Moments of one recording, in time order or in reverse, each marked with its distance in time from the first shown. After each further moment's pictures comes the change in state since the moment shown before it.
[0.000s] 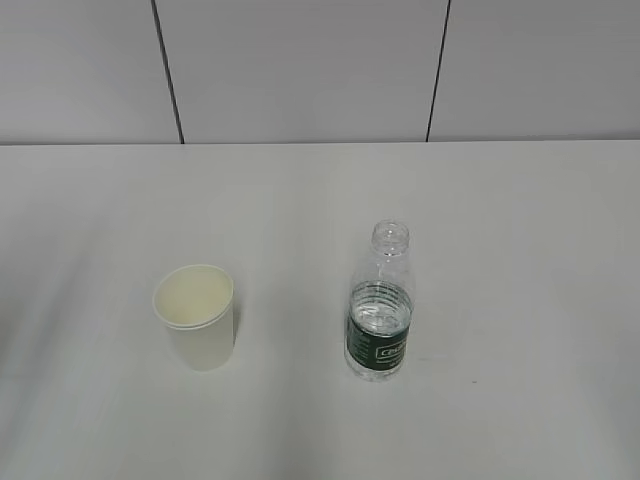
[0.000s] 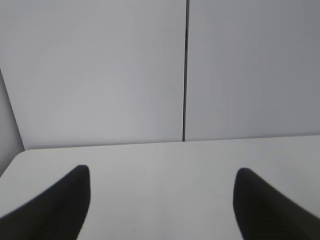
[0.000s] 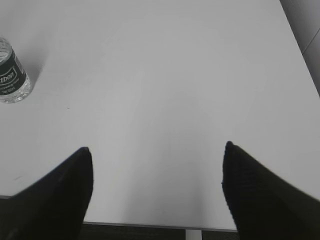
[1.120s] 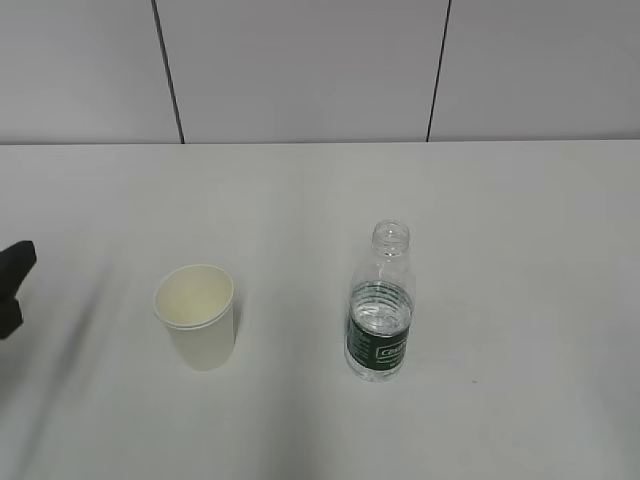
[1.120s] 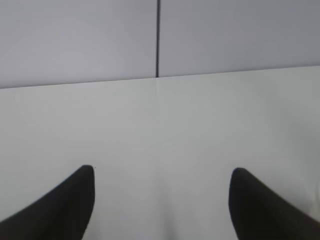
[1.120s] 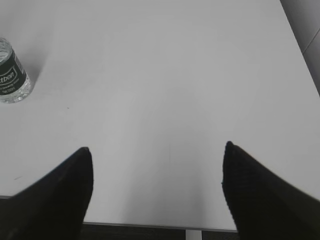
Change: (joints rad) left arm 0.000 0.598 0.208 0.180 -0.684 -0.113; right arm 0.000 0.000 0.000 0.000 0.000 0.000
